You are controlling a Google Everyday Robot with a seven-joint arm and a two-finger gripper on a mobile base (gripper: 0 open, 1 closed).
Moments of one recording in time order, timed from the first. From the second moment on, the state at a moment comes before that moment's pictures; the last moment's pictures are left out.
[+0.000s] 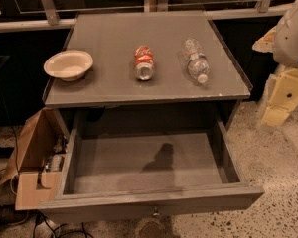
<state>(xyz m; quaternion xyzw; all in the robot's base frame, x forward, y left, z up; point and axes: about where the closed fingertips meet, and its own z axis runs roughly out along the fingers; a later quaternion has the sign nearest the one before) 0.438 -0.216 0.977 -0.60 0.78 -0.04 0.16</state>
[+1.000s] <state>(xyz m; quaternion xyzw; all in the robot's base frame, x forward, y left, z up) 0.447 -0.176 0.966 -0.56 0.81 -0.05 0.14</state>
